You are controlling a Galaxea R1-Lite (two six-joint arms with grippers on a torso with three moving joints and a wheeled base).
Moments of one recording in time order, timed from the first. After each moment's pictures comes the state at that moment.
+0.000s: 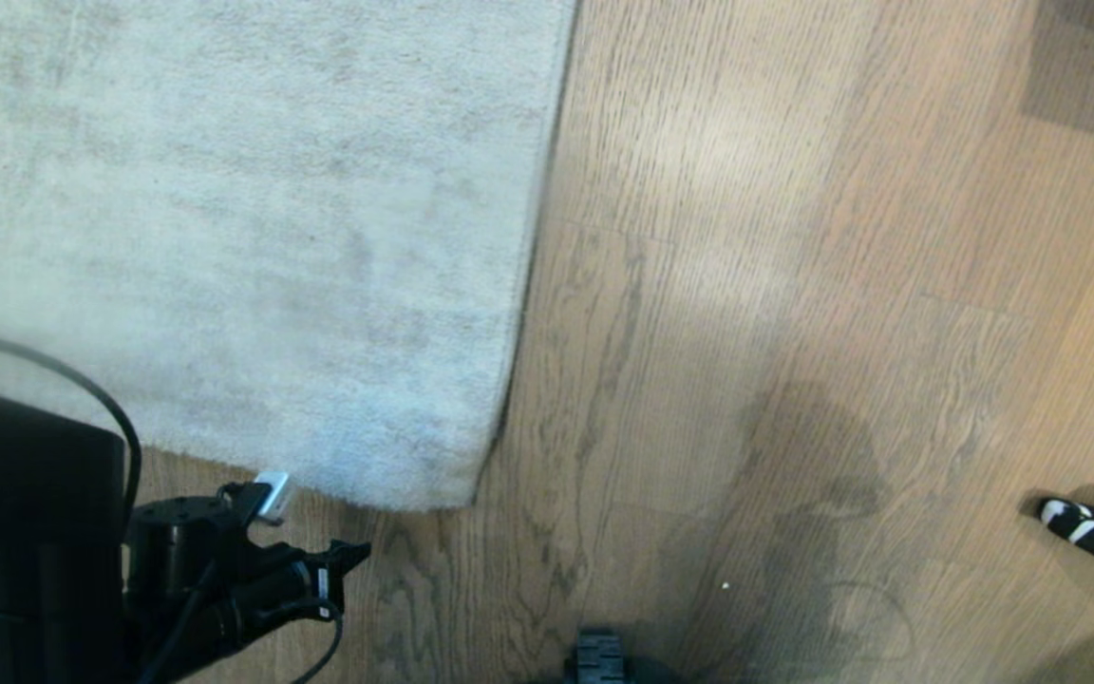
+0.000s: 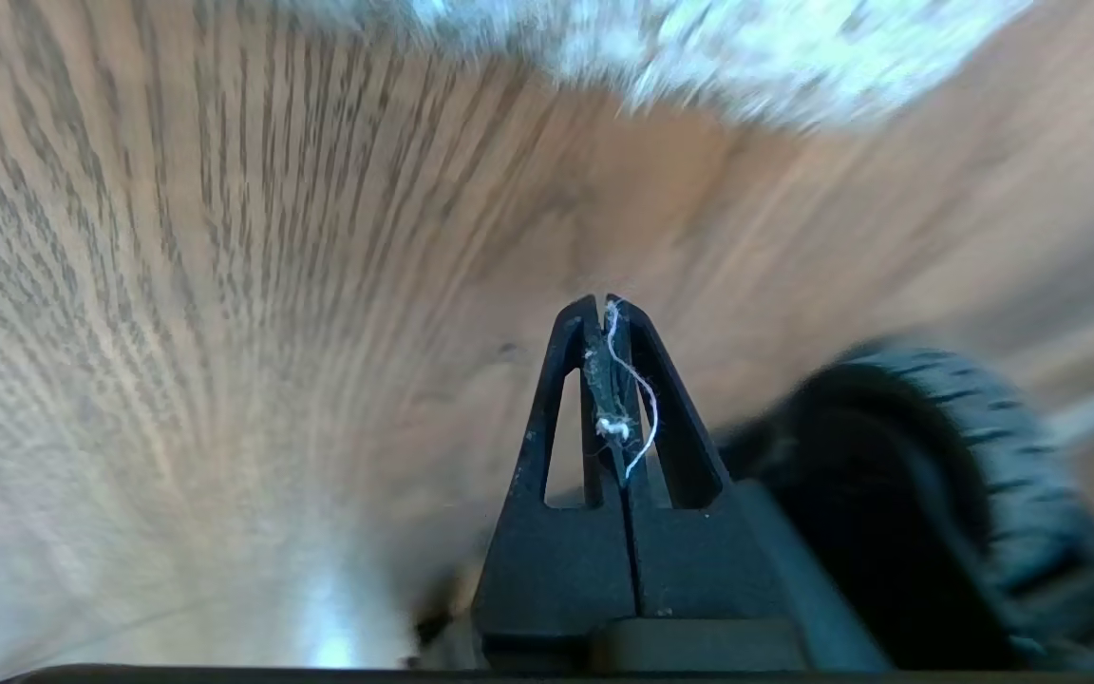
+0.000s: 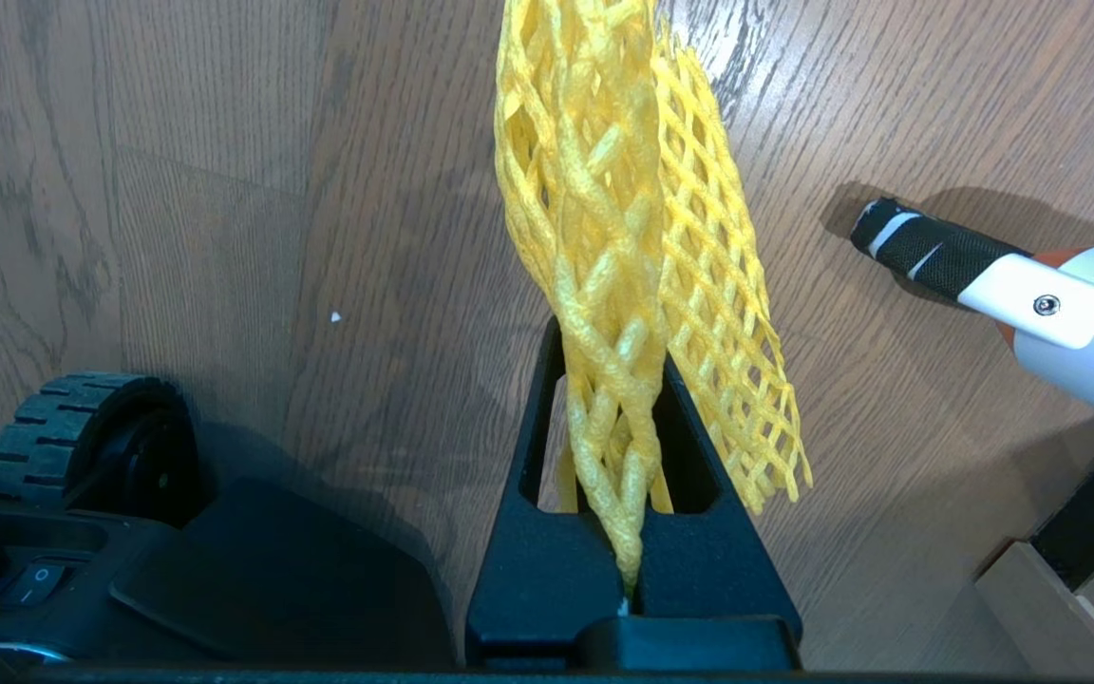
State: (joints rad) left arm -0.08 2.18 -0.08 -1.52 -0.36 -0.19; right arm 0.00 0.00 -0.02 0.07 0.03 -0.08
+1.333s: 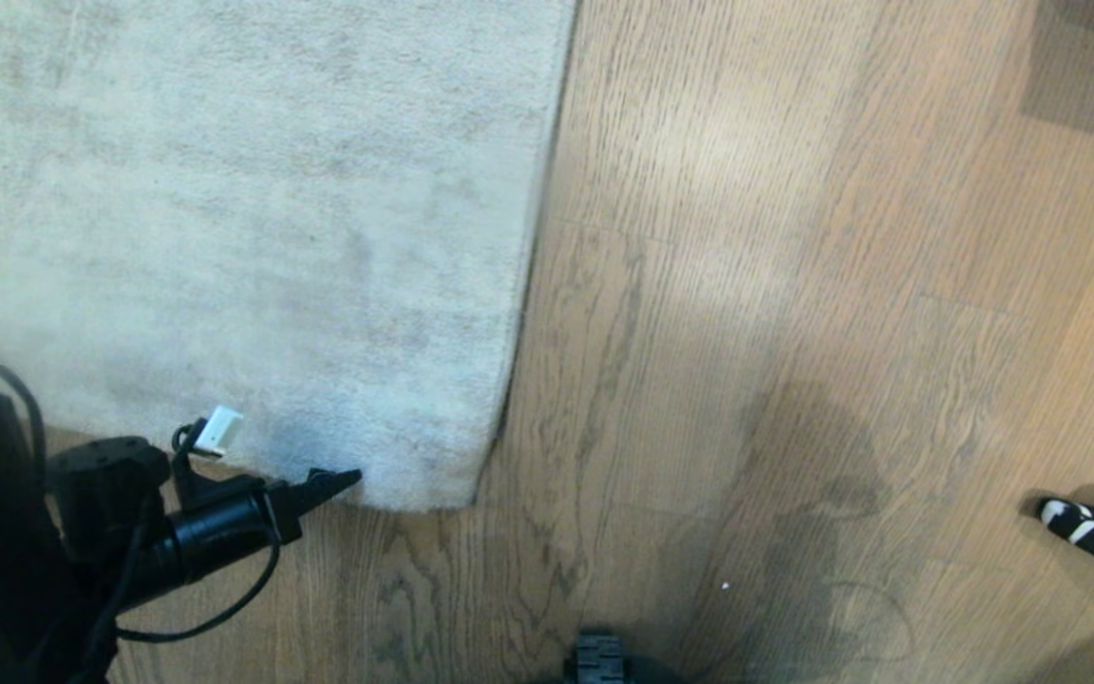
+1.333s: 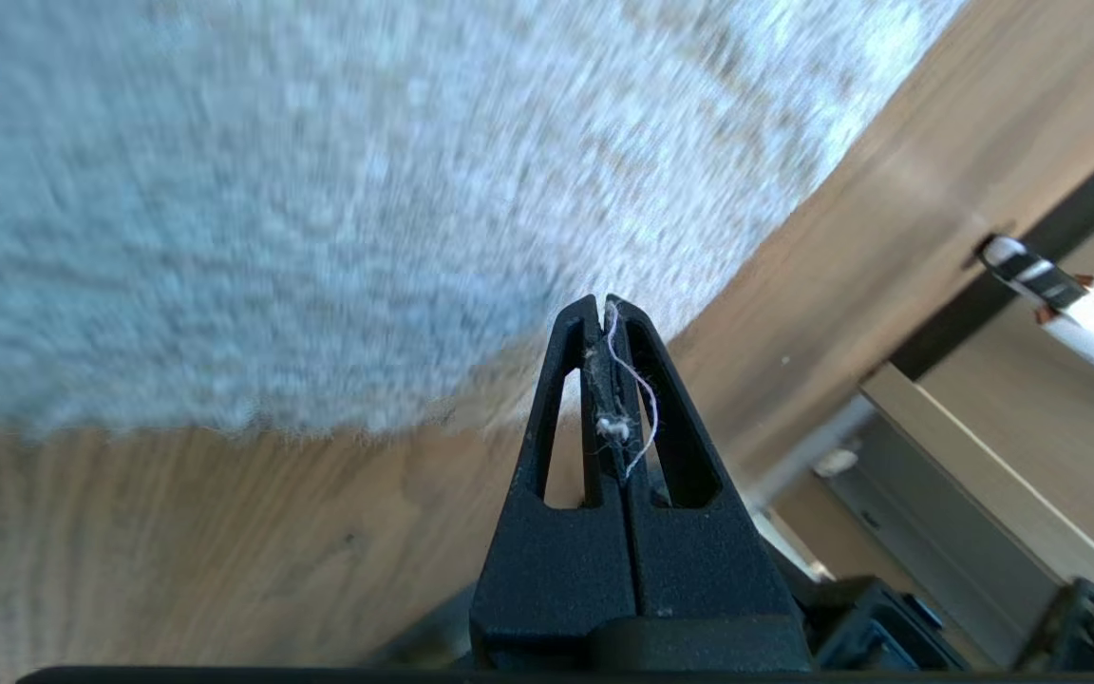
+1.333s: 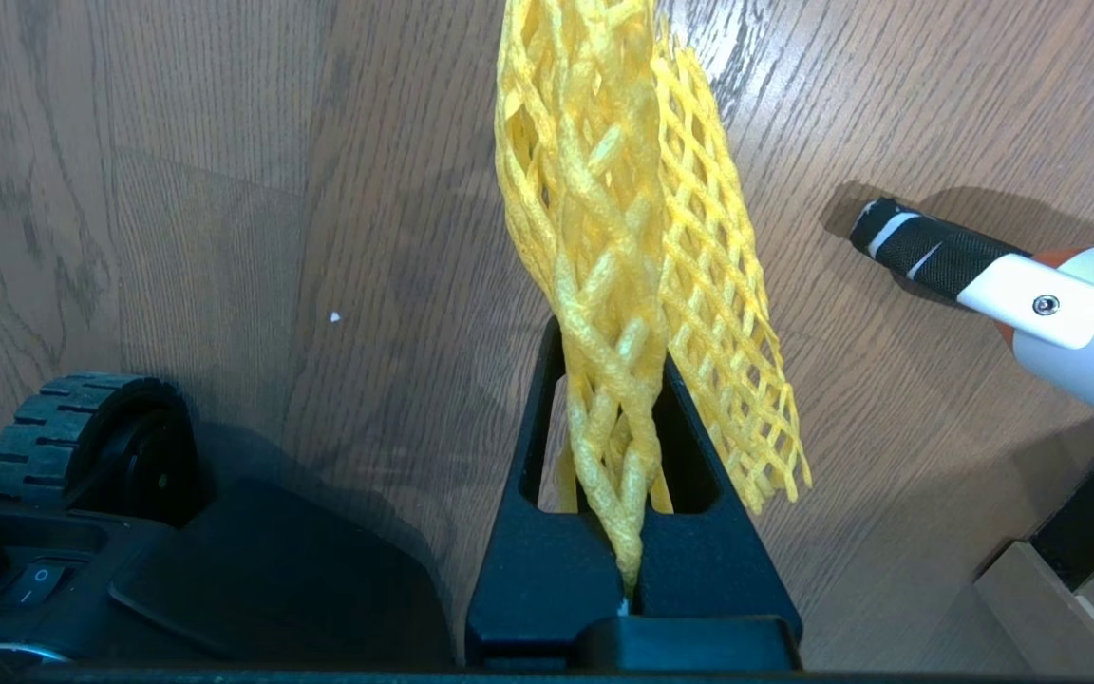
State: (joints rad) left arm 0.10 2.10 -0.24 -1.52 -0.81 -0.42; right arm 0.00 0.00 -0.02 0.07 0.03 -0.08
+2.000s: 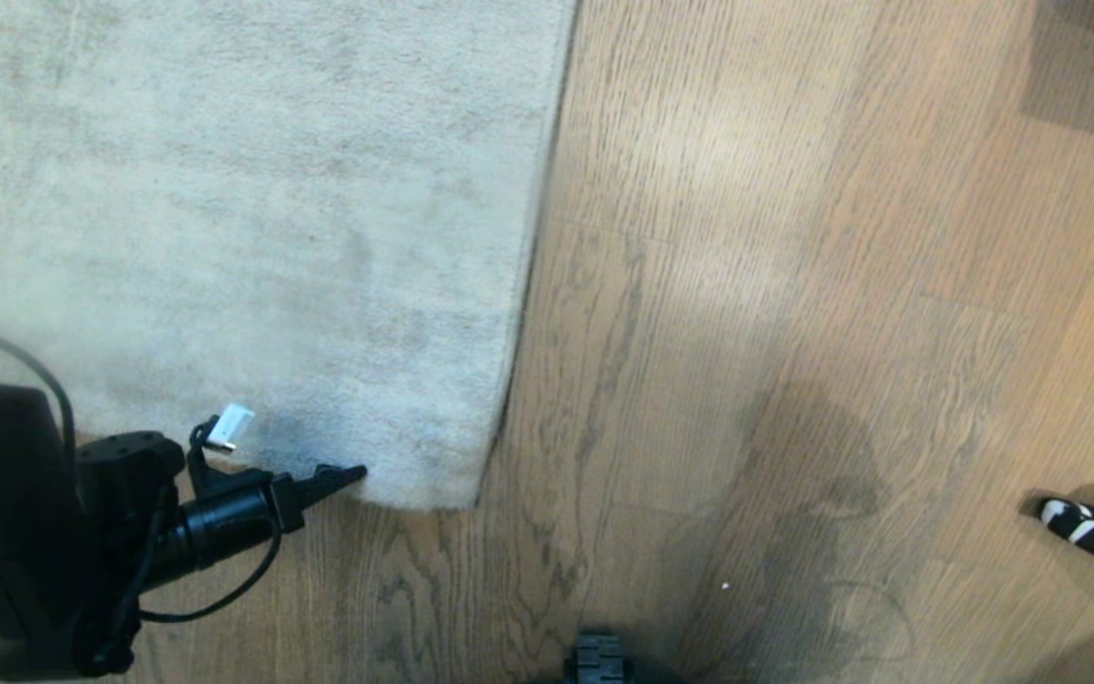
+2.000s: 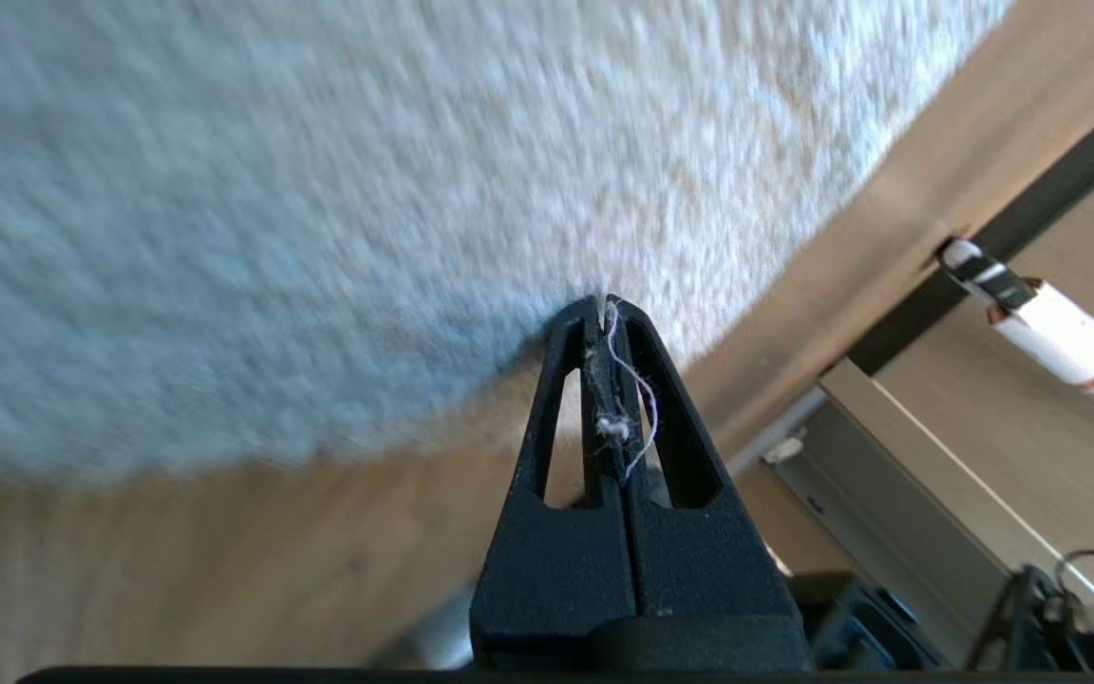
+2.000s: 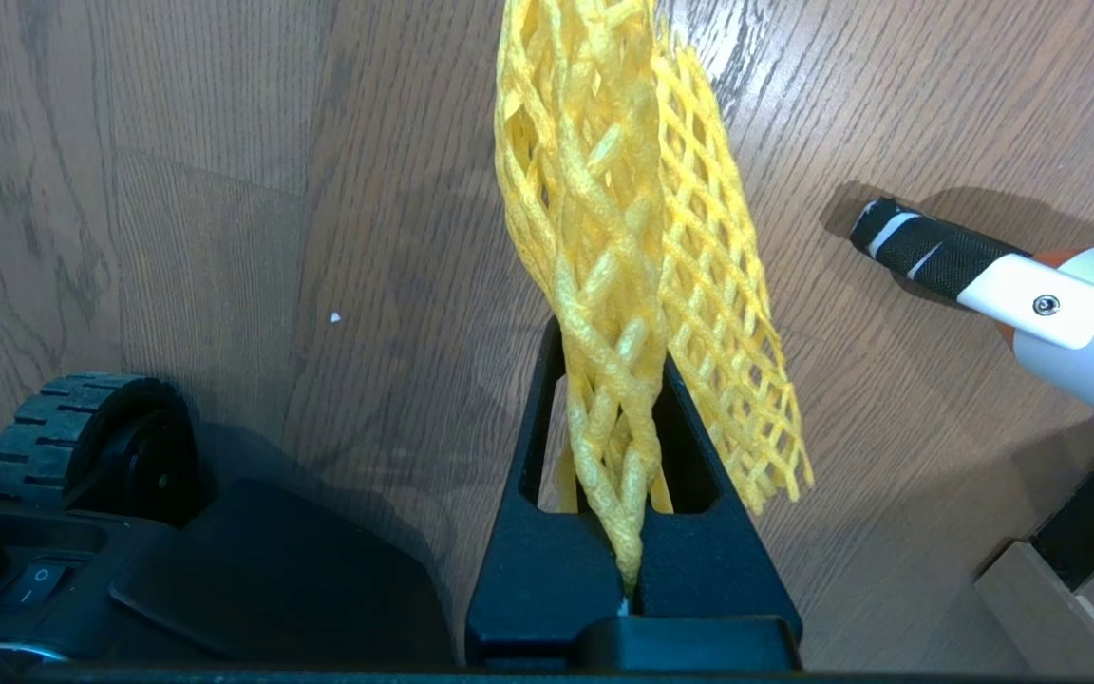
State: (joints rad) left arm 0.14 2.19 -0.34 -1.52 -0.89 -0.46; right arm 0.00 0.00 -0.02 0.07 0.03 -0.08
